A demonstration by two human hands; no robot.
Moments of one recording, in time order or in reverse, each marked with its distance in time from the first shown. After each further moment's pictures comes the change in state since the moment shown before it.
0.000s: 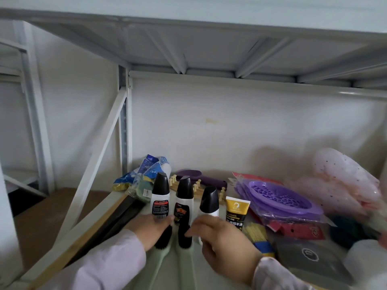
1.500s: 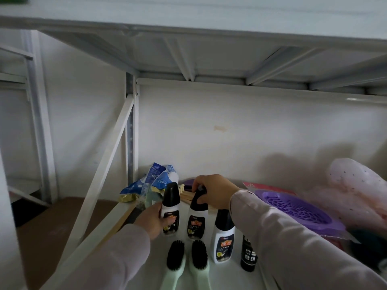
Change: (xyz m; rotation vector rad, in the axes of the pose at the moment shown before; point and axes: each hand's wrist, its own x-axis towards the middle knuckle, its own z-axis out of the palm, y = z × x) left_hand 0.066 -0.020 -0.021 -0.310 0.044 0.181; right_hand 0.137 0.031 -0.037 -0.043 -0.235 0.478
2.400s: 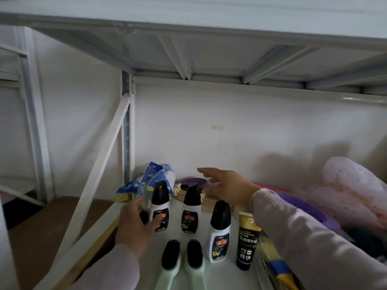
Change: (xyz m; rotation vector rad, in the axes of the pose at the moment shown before) left_hand -0.024 -0.018 0.003 -0.165 0.470 0.022; right_hand -0.018 0.031 -0.018 0.226 0.051 -0.016
